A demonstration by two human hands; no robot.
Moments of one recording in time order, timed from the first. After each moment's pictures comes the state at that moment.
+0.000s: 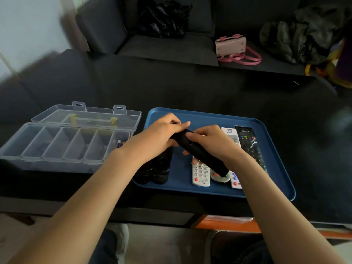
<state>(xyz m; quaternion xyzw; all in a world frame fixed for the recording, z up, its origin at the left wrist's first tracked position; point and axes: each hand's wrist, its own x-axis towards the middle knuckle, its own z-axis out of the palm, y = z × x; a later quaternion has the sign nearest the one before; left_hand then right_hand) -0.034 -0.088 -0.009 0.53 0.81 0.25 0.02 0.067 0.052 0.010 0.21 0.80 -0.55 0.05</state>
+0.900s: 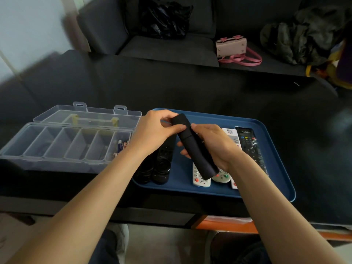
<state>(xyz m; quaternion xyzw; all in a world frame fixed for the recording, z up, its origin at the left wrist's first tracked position) -0.038 -0.082 -0.007 0.30 0.80 0.51 0.08 0.065 0.040 0.015 0.23 0.64 -0.73 0.02</state>
